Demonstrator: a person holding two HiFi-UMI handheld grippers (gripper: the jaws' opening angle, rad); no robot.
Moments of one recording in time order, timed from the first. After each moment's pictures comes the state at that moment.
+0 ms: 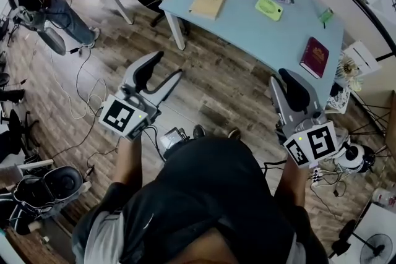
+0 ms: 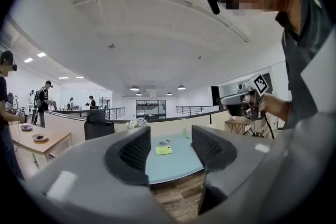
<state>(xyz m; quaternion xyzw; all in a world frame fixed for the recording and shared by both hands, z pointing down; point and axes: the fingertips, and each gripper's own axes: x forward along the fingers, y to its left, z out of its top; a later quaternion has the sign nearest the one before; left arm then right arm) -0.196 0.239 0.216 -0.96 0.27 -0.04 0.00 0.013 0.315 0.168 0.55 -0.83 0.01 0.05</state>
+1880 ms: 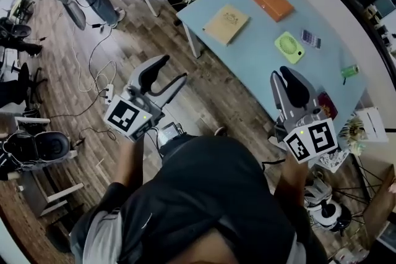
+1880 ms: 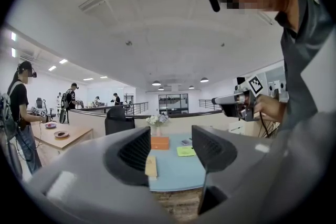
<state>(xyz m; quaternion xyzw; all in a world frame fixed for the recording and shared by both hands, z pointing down) -0.113 0.127 0.228 -0.92 0.40 -0.07 -0.01 0.111 0.123 0.186 0.43 -0.90 0.05 0.00</state>
